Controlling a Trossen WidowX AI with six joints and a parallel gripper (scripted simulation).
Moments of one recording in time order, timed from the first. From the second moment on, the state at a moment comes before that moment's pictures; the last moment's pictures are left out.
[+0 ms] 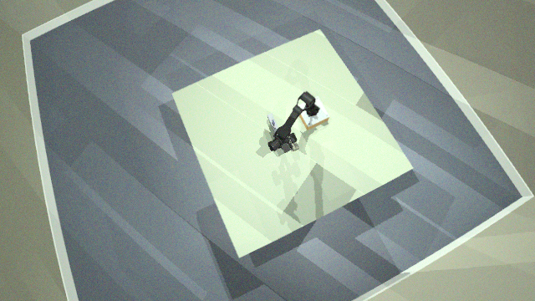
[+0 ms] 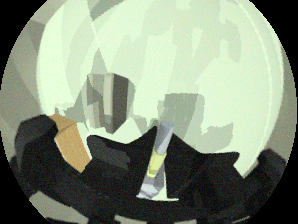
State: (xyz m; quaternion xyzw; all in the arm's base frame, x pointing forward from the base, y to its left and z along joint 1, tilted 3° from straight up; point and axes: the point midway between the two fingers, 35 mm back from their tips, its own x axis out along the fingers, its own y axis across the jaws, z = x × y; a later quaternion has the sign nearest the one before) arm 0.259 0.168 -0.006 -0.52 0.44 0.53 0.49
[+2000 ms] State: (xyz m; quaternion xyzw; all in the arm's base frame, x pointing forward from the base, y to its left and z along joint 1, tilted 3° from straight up) arm 0.247 0.233 0.006 -0.52 0.44 0.54 0.49
